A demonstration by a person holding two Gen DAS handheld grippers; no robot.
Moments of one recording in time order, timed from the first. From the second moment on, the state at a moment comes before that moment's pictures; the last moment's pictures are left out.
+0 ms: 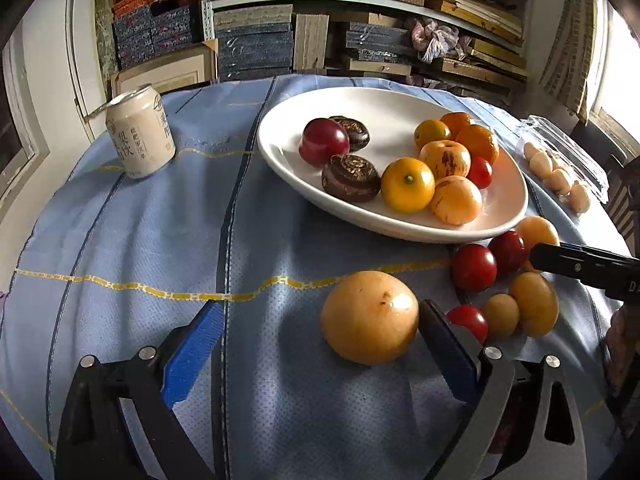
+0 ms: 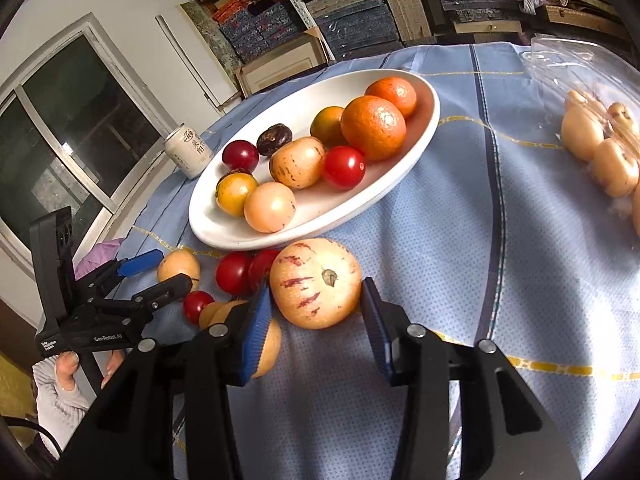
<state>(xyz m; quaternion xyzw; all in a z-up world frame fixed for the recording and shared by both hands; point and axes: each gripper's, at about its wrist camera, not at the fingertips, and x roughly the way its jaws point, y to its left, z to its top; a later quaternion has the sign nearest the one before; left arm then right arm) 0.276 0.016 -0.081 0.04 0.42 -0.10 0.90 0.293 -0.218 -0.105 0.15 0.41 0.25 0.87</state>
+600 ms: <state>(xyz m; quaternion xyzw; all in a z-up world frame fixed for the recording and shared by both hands) 0.274 0.011 -0.080 0.03 0.42 -0.13 0.90 0.289 -0.216 -0.101 0.15 0.39 0.25 0.87</state>
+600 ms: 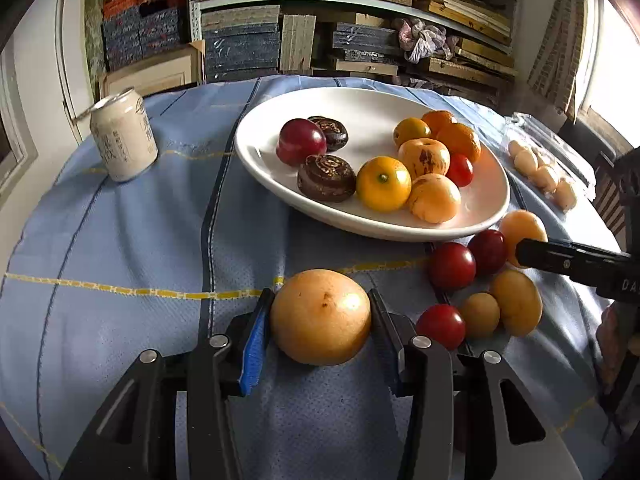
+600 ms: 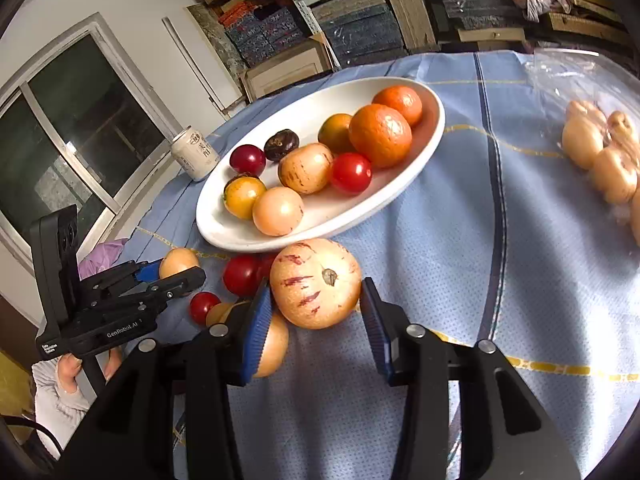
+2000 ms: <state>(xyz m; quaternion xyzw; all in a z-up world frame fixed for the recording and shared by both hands) 0.462 -0.037 -0.028 0.00 0.43 -0.11 0.90 0.439 -0.179 -0.034 0.07 0.37 0.20 0.91</state>
